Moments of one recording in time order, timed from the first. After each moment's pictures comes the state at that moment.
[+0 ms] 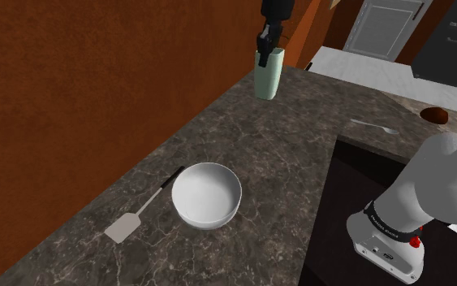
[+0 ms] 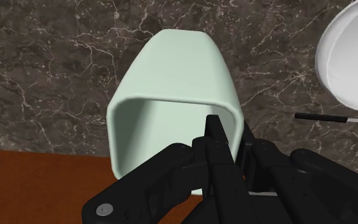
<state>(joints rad) 0.18 -0.23 0.02 -1.90 0.00 1.73 -0.13</state>
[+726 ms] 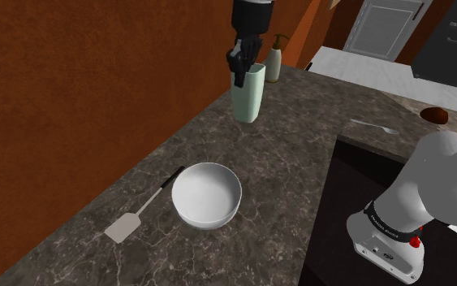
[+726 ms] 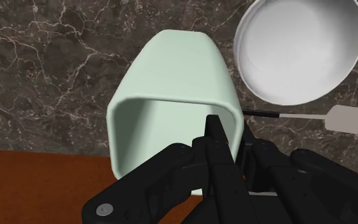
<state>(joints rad) 0.29 -0.21 0.19 -1.88 0.02 1.73 0.14</state>
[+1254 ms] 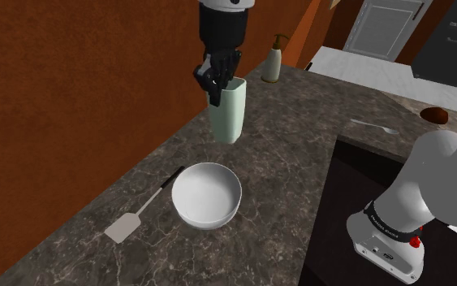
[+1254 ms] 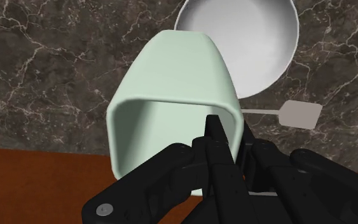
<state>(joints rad) 0.36 -0.12 0.31 -1.77 0.00 1.71 0.34</state>
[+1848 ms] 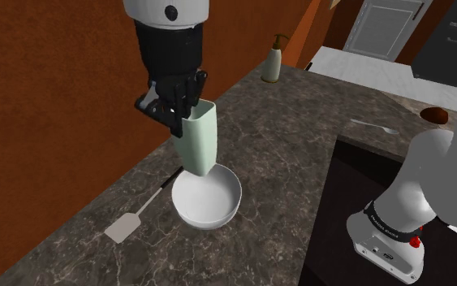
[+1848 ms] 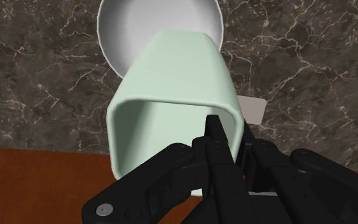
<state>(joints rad) 0.47 0.08 0.43 -1.54 -0.08 1.66 0.58</state>
